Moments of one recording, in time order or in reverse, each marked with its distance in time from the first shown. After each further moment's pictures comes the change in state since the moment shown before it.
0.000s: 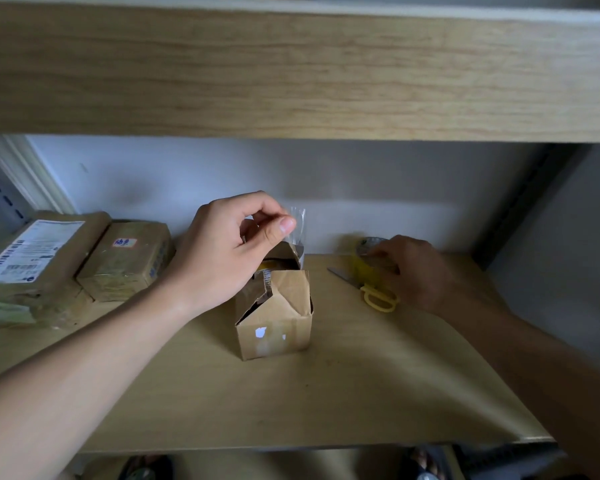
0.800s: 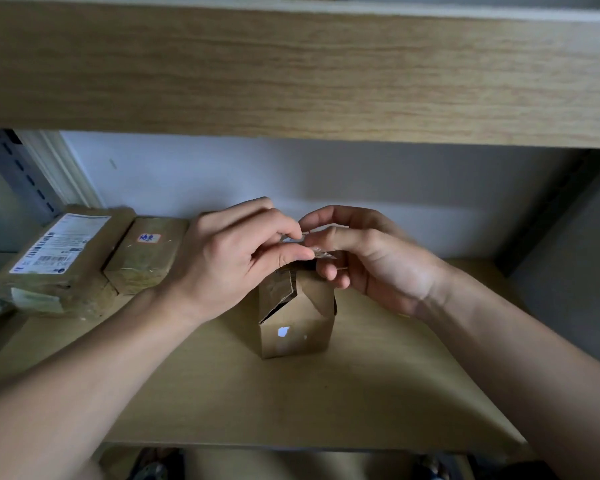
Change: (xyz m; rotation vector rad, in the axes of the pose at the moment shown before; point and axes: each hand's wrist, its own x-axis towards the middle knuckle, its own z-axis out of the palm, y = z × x) left_hand -0.013 -0.003 -0.023 0.402 0.158 0.521; right_hand -0.005 -0.148 -0.054 1.384 -0.418 0.145
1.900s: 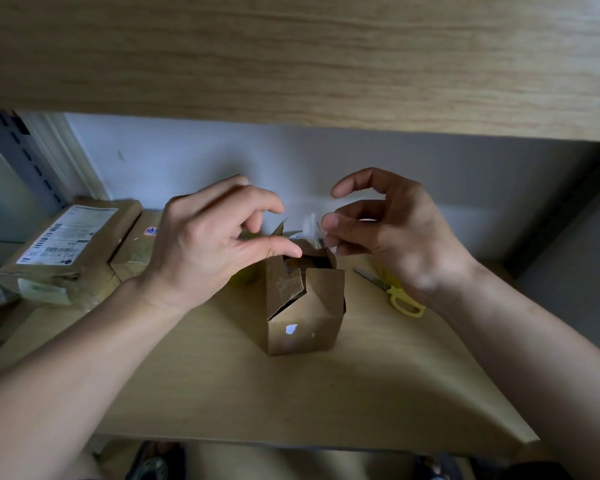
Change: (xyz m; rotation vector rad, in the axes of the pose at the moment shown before) left_hand -0.005 -0.013 -0.019 0.076 0.080 0.007; right_hand 0.000 -0.009 0.000 -0.168 0.245 -0.278
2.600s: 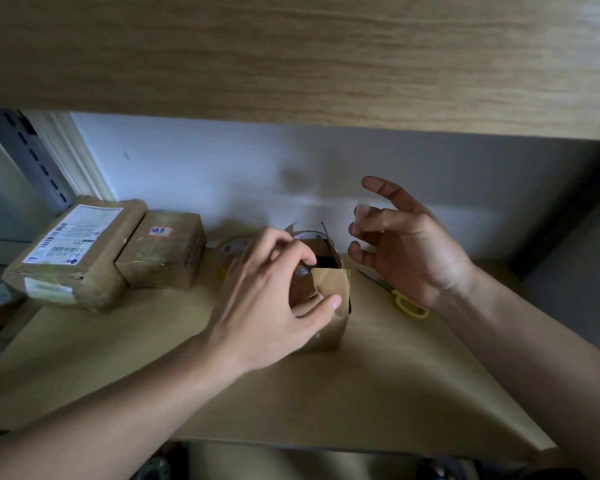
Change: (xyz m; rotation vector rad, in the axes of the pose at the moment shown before) left_hand -0.043 0.042 0.041 0.014 -0.345 -0.483; right_hand 0.012 0.031 -0.016 0.483 -0.029 0.162
